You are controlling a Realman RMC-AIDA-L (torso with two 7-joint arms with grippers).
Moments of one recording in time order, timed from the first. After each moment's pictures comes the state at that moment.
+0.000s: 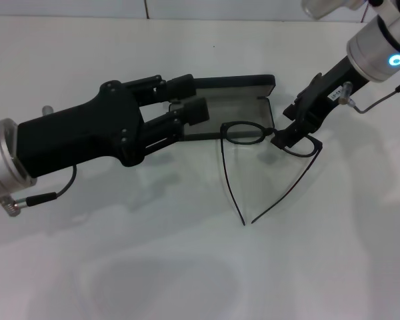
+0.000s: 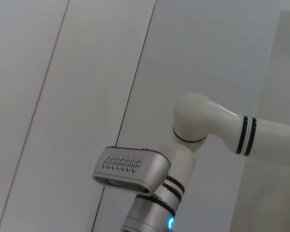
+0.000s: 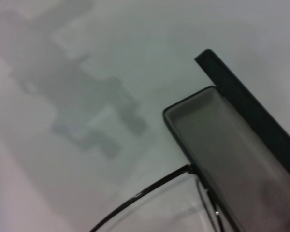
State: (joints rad) left arm -0.13 -2.09 1.27 1.10 1.25 1.57 -1.55; right arm 1.09 2.02 -1.08 -0.68 -2.52 -1.44 2.06
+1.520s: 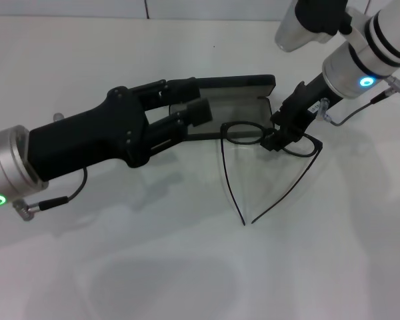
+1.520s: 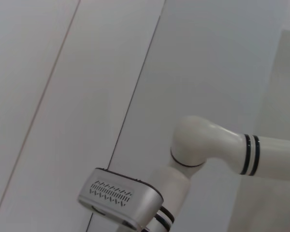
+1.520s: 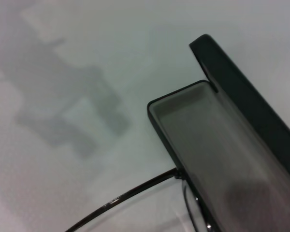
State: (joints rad) left arm -0.19 -2.09 1.27 0.94 1.21 1.60 -1.47; right arm 1.09 2.03 -1.31 -0.57 -2.39 -1.19 2.04
